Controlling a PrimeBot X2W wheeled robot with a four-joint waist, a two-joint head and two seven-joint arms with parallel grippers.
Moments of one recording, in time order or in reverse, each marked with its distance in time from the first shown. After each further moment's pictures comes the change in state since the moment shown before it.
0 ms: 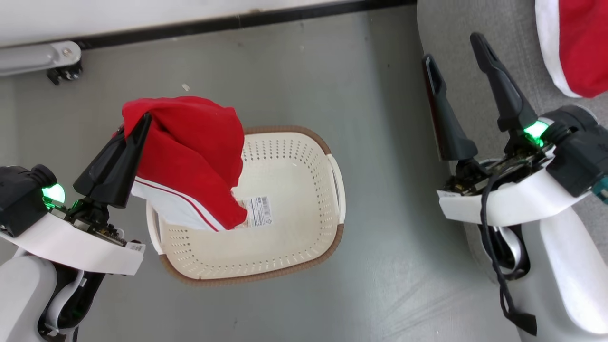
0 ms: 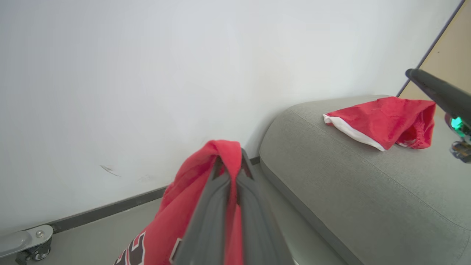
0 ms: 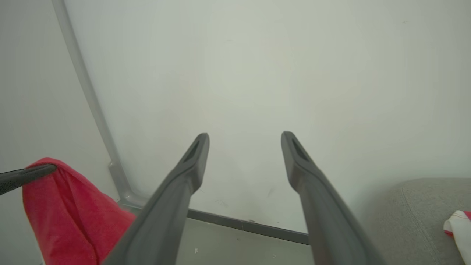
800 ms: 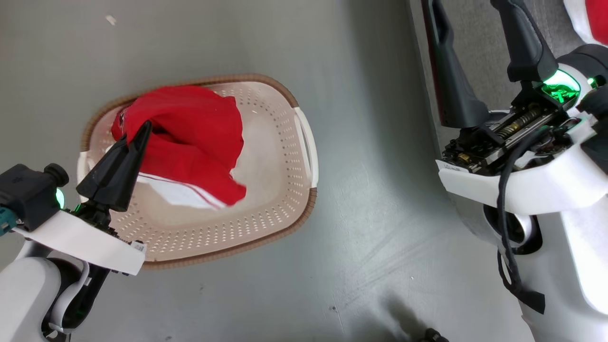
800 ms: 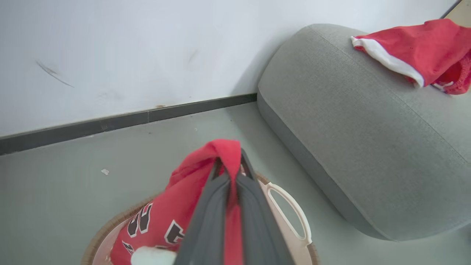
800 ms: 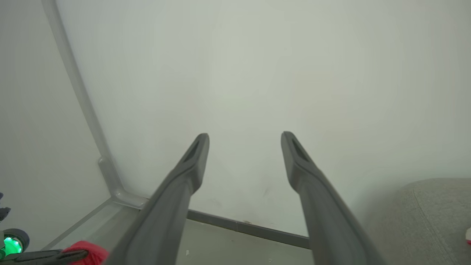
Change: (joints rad) left arm -0.007 0.009 -0.027 0.030 0.028 0.052 0.060; right arm -0.134 0.003 0.044 -0.113 0.036 0.000 0.000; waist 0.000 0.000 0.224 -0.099
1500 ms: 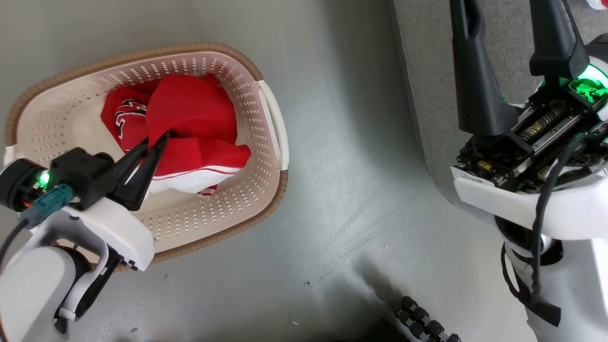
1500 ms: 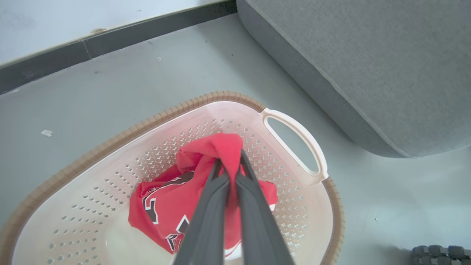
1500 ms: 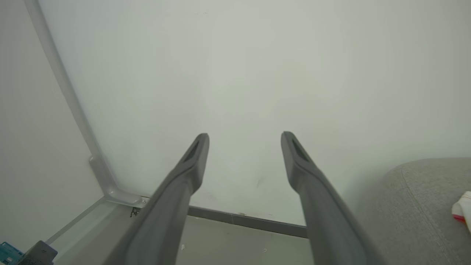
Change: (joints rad) left arm -0.102 0.041 -0.127 0.033 0.151 0.045 0.209; right arm -0.004 0.006 -0.001 -0.124 0.057 0.000 0.000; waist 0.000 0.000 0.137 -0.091
